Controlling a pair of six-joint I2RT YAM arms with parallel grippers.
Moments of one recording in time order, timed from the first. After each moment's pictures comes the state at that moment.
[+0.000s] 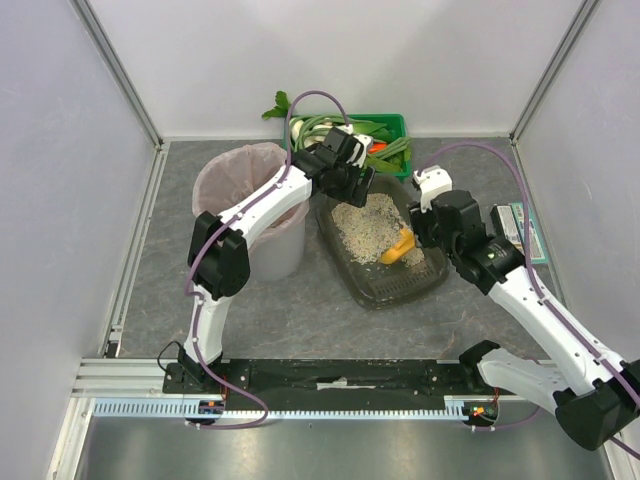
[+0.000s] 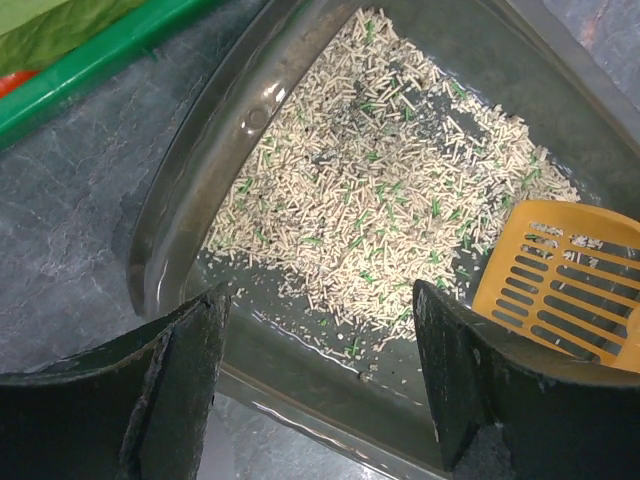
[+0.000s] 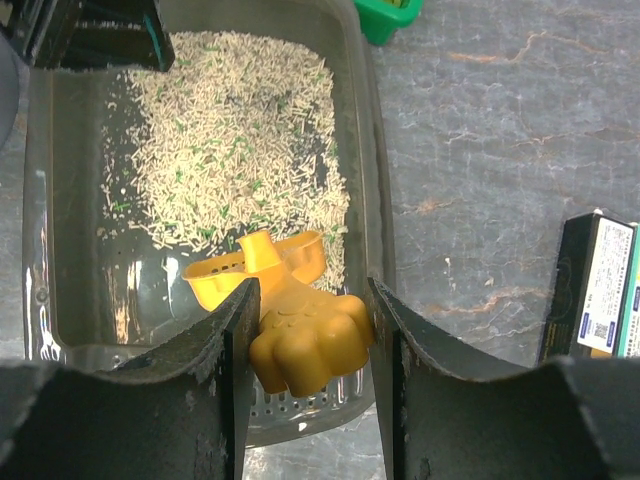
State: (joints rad) left arm -0.67 2.11 1.97 -0.72 0.06 -0.15; right arm 0.50 1.02 0.98 -0.51 0.25 -0.02
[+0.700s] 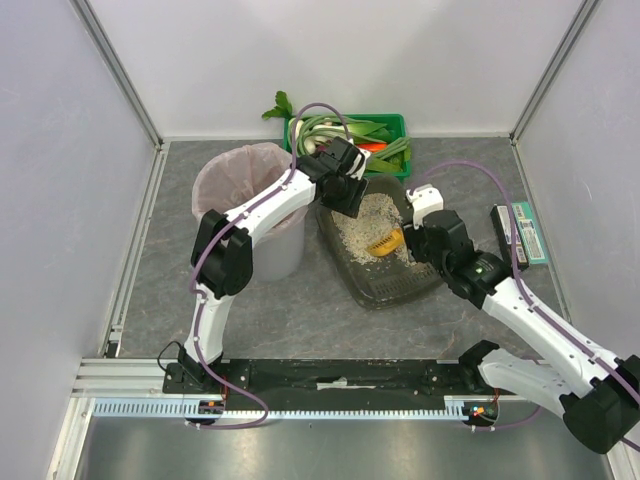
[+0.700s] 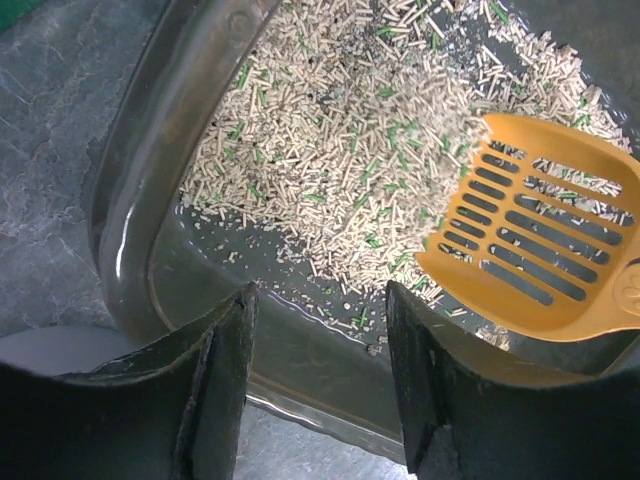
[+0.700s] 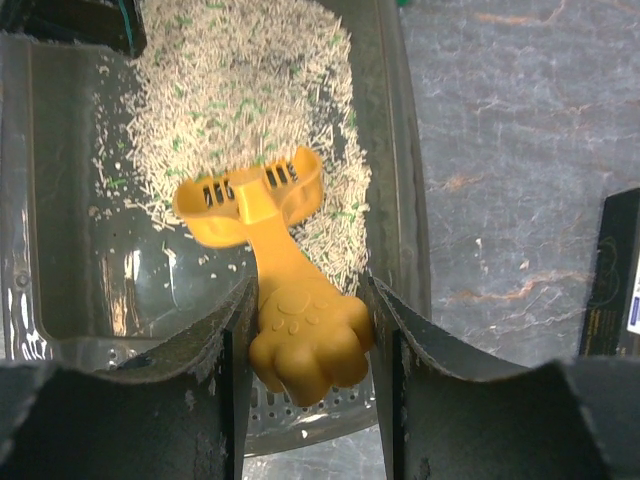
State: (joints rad) left arm -0.67 2.14 1.94 -0.78 0.05 -0.15; right arm 0.58 0.98 0.82 -0.40 0.32 0.03
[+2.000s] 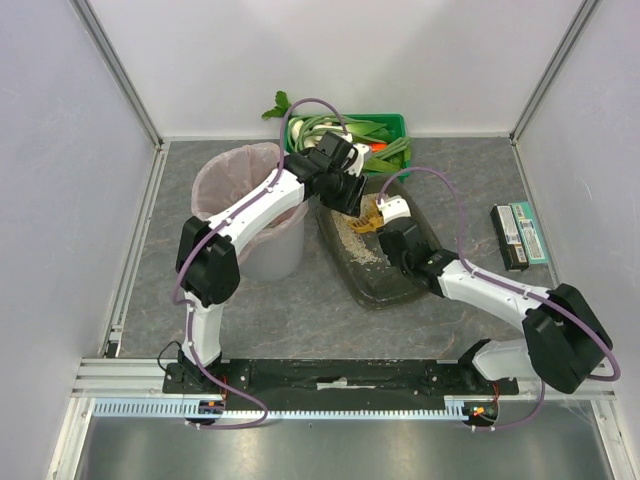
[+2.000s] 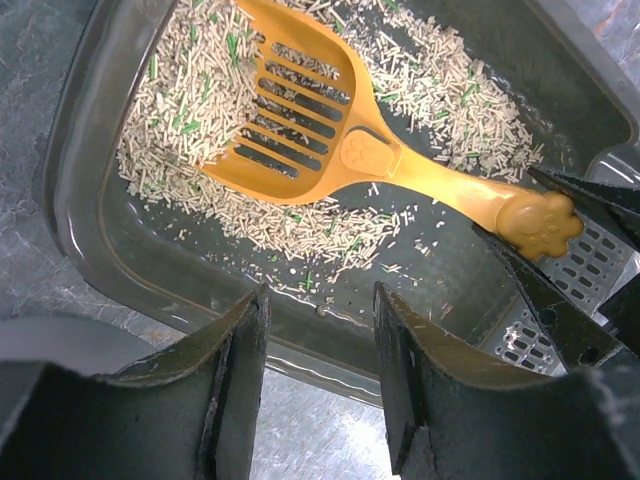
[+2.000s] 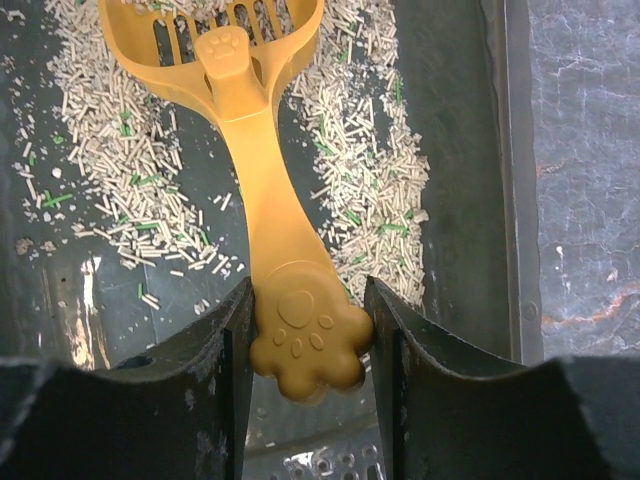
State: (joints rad) left arm -0.67 2.02 1.88 -0.78 0.19 -0.15; right arm 0.66 1.33 0.71 -0.10 0.45 0.10
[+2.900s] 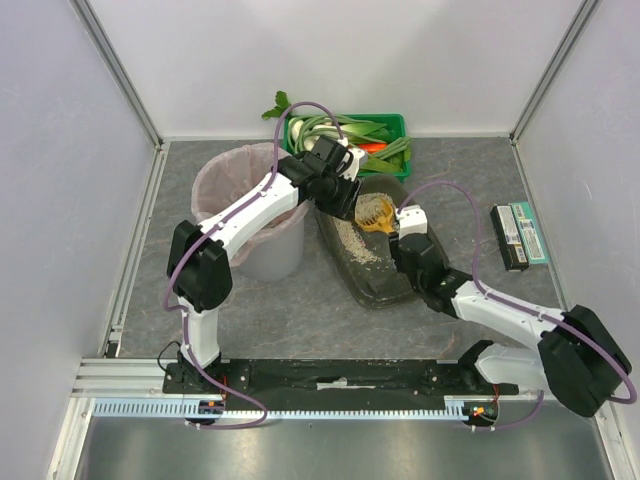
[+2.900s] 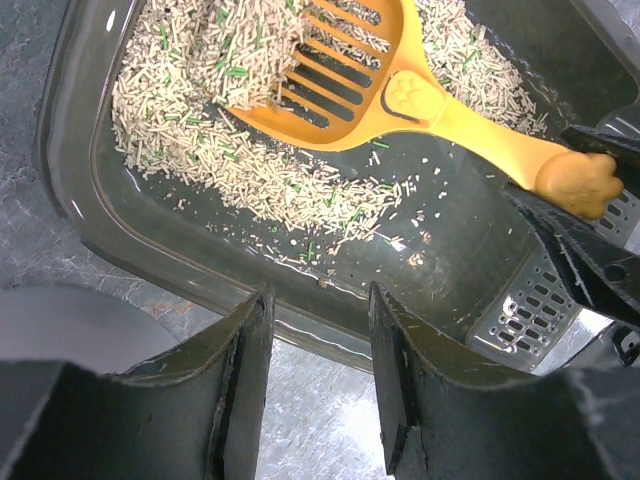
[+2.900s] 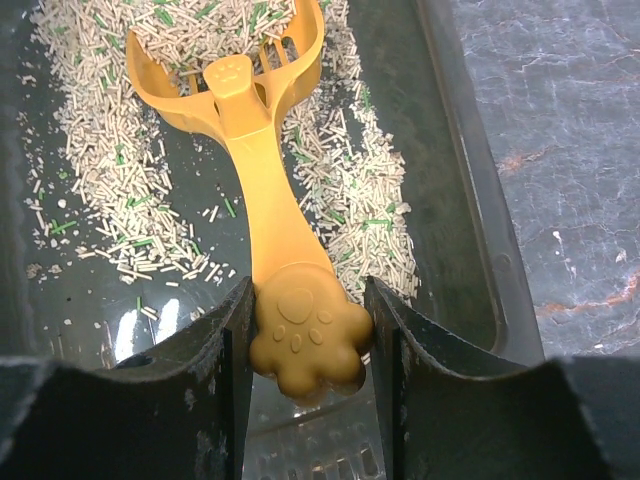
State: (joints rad) left arm -0.67 1.95 1.80 -0.78 0.19 -0.14; right arm 0.66 1.21 0.52 0.13 0.50 0.15
